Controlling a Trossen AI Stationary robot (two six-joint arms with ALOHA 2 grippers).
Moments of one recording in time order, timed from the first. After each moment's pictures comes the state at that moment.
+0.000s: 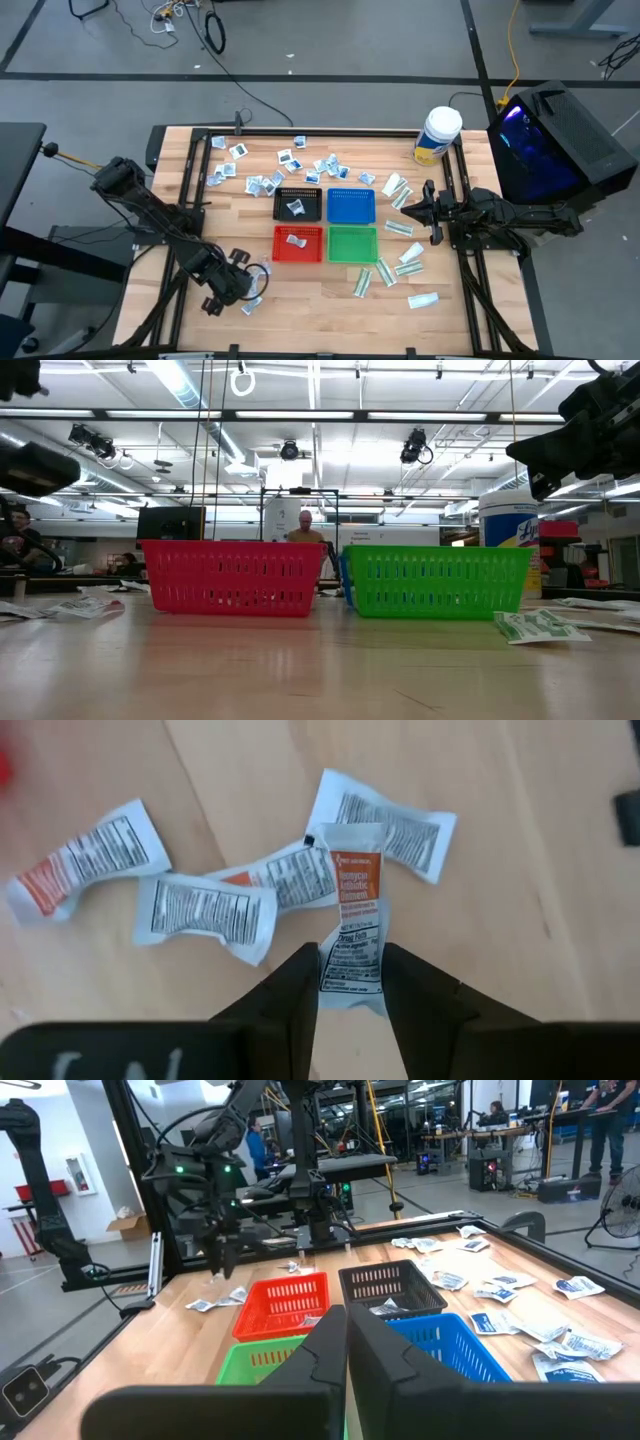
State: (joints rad) left arm -0.76 1.42 0.77 -0.57 -0.02 -0.38; right arm 0.00 0.01 0.02 0.01 -0.01 0.14
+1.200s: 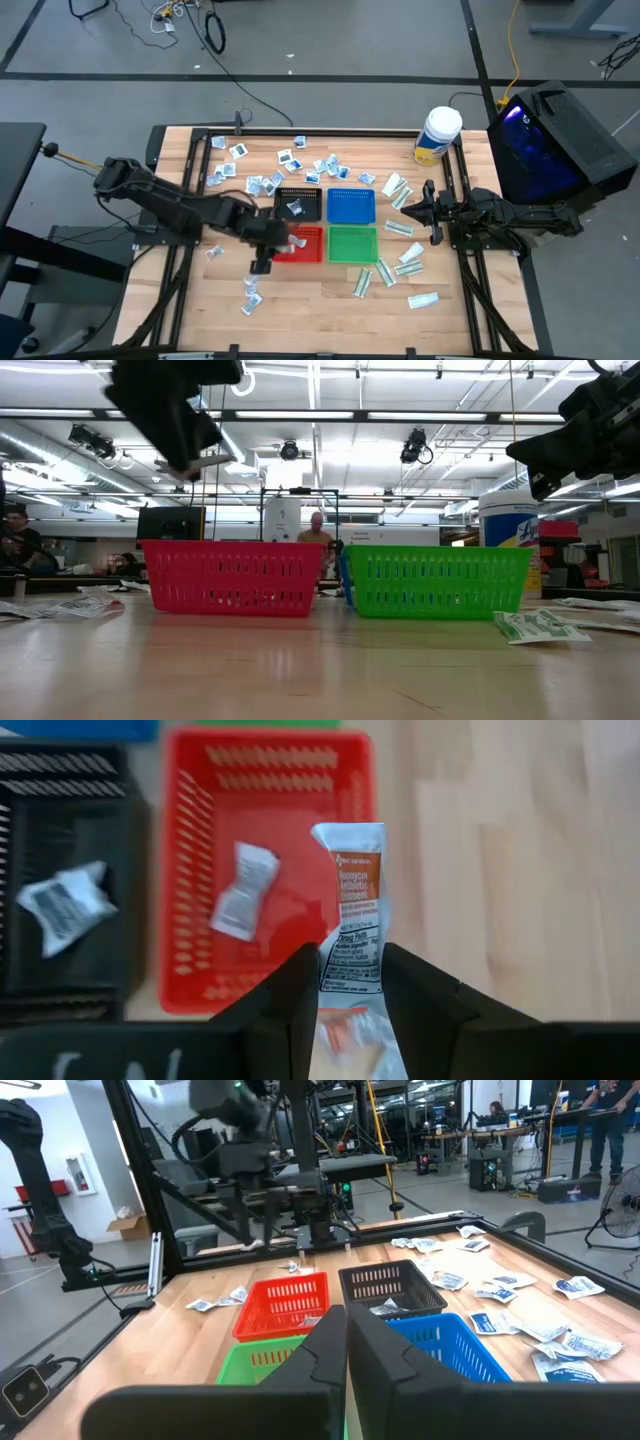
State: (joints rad) left arm -0.26 1.42 1.04 -0.67 -0.05 -0.24; right arm -0.01 0.01 0.02 0.01 -0.01 0.14
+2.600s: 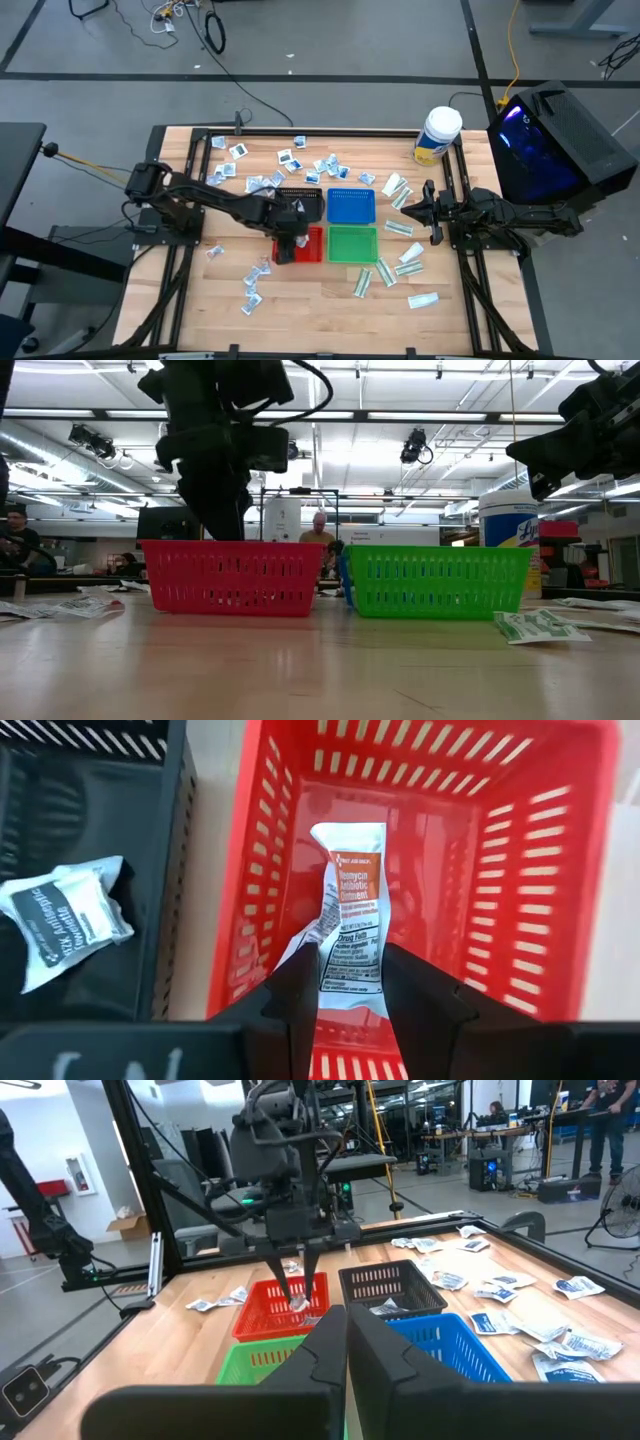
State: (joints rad) left arm -0.13 1.69 1.04 -0.52 -0.05 -0.25; right arm -0.01 0.01 0.02 0.01 -0.01 0.14
